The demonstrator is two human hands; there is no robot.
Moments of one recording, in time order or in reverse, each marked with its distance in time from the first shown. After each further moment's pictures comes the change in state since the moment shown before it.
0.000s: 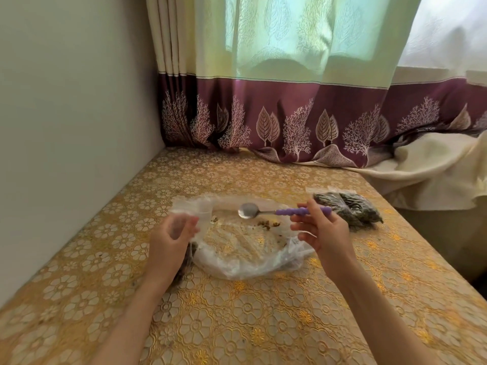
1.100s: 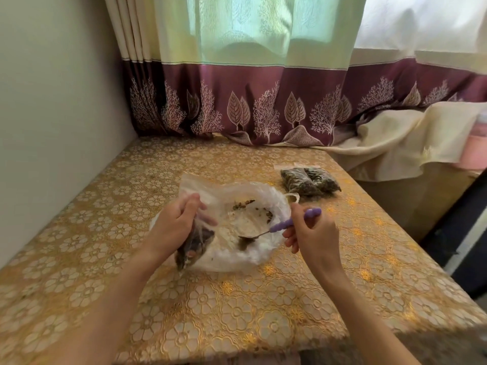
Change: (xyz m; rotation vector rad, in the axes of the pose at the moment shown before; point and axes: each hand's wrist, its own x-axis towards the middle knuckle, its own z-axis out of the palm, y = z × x) left_hand -0.035 0.076 0.023 0.078 -0.412 -0.102; right_hand -0.066 0.014 -0.040 -0.448 0.165 -0.287
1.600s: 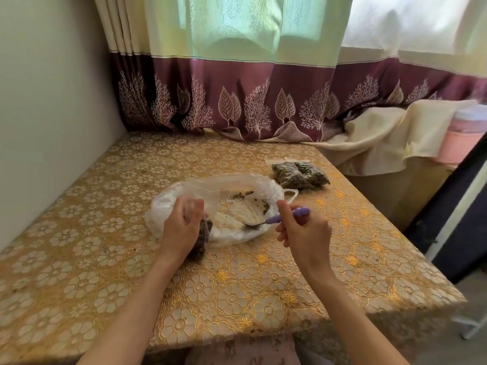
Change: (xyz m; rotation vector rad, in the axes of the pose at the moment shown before) left_hand -0.002 -0.042 0.032 0.004 0.177 0.046; right_hand -0.019 -0.002 0.003 -0.056 0.099 -0.057
